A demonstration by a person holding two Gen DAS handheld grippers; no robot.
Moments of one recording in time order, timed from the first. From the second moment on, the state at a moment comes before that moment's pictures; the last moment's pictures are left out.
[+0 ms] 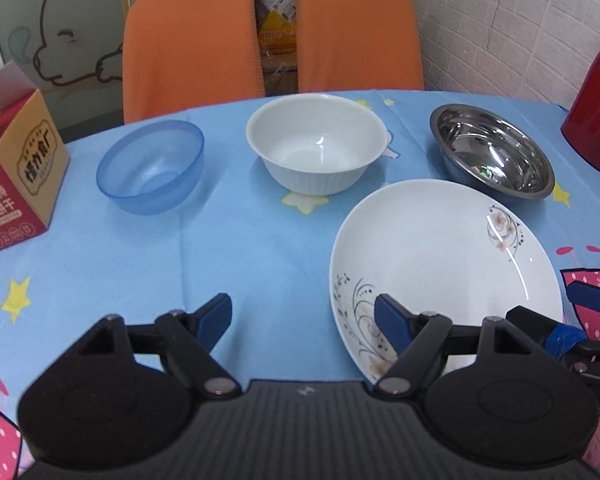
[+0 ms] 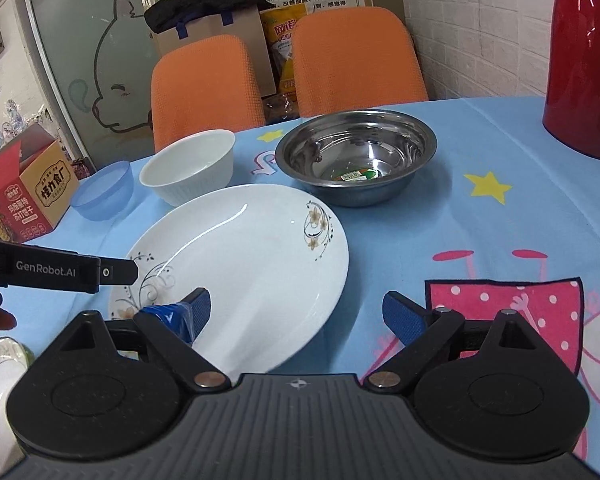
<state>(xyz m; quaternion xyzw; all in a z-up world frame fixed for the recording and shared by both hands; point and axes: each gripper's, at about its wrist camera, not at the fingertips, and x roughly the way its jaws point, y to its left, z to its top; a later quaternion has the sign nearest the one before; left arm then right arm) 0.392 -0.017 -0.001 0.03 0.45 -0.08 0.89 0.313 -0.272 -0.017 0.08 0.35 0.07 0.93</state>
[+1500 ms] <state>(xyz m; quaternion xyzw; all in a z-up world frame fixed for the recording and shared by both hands) 0.380 -0.050 0.000 0.02 0.42 -0.14 0.90 0.304 -0.235 -0.022 0.04 0.31 0.07 0.95</state>
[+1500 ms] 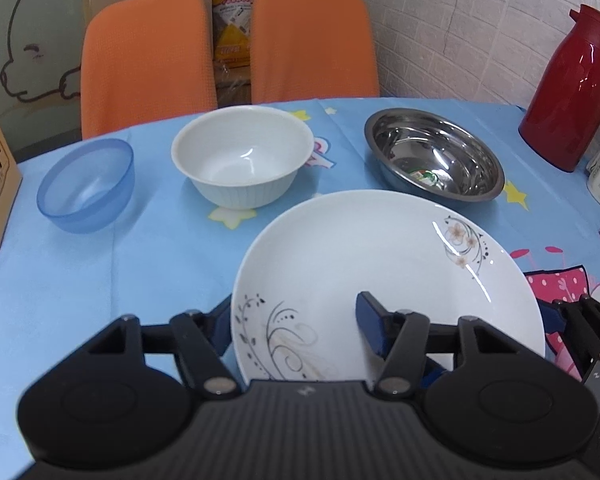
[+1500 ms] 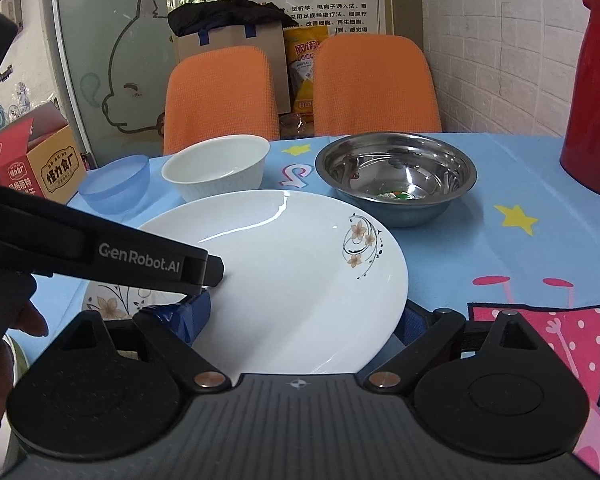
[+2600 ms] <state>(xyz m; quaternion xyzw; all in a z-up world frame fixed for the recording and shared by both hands) 0.195 0.141 0.013 -0.04 0.40 -0.01 0.92 0.161 -0.079 -0.006 0.01 0.30 0.20 0.93</state>
